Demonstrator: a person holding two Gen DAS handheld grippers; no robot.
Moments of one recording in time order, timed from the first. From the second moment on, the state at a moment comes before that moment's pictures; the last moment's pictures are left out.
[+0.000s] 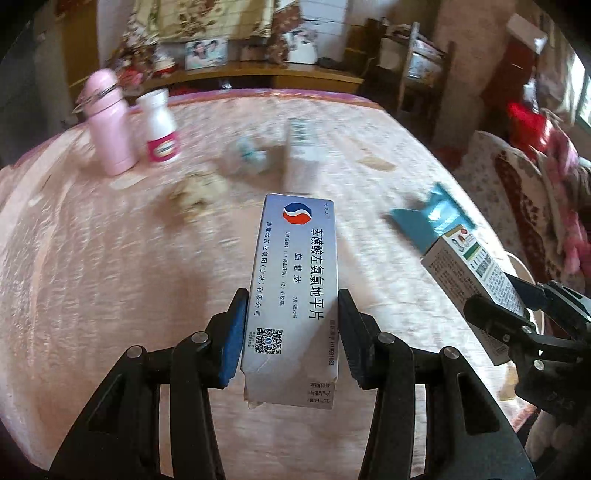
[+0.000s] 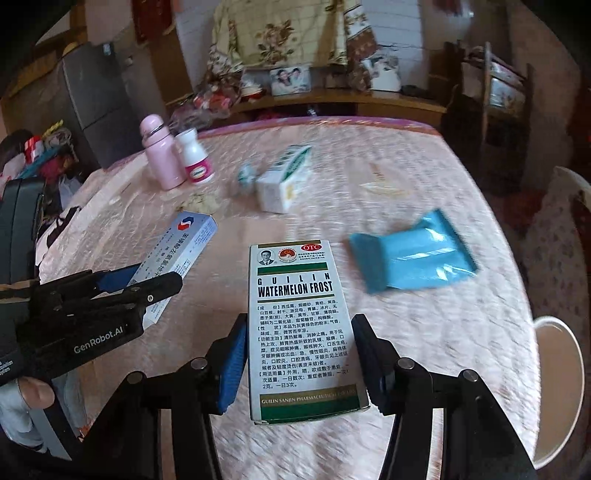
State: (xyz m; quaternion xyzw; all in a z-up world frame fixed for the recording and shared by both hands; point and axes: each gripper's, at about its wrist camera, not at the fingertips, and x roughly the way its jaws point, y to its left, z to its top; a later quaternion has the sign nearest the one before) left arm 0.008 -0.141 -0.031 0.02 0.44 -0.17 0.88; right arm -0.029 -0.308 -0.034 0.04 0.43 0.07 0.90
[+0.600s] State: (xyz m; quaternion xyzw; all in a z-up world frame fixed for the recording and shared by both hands) left arm -0.032 -0.283 -0.010 0.07 0.42 -0.28 0.86; right arm -0.106 -0.447 -0.015 0.09 0.40 -0.05 0.91
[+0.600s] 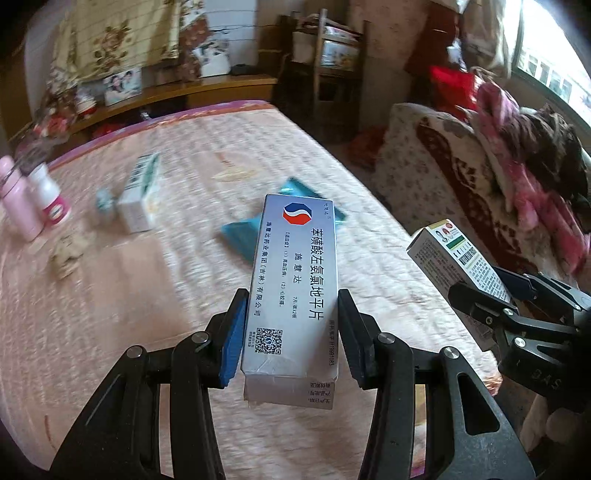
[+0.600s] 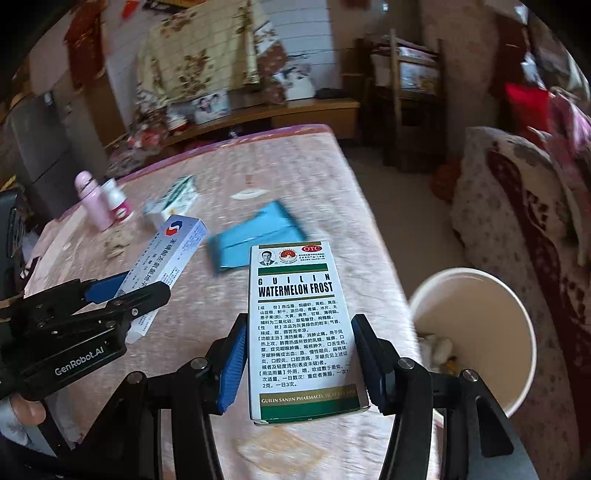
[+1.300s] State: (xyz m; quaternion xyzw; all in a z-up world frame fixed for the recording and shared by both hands) left arm -0.056 -0.401 -0.018 0.11 0.42 -0.36 0.82; right arm -0.154 -0.552 -0.034 0.14 0.41 -0.15 0.89
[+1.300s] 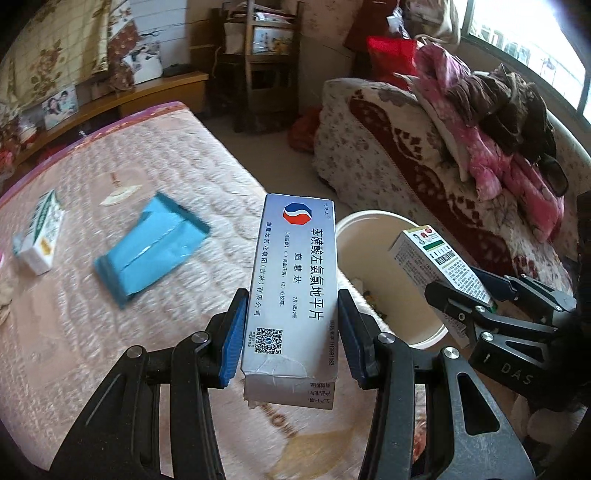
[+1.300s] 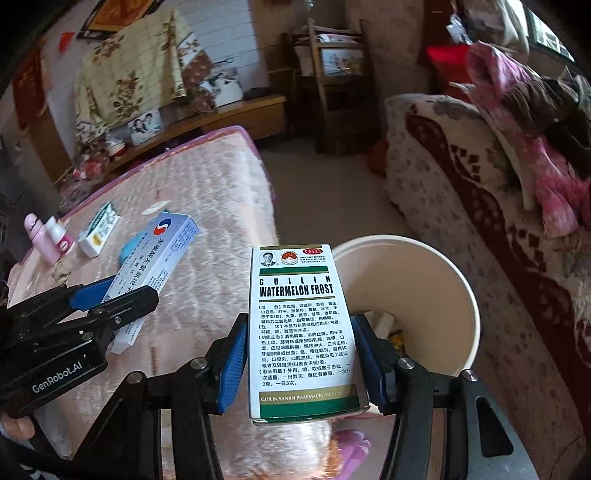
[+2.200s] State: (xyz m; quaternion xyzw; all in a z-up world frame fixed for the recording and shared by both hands) left arm -0.059 -0.475 -0.050 0.11 0.46 -0.42 0.78; right arm -0.182 -0.642 -0.082 0.22 0.43 -0.22 0.85
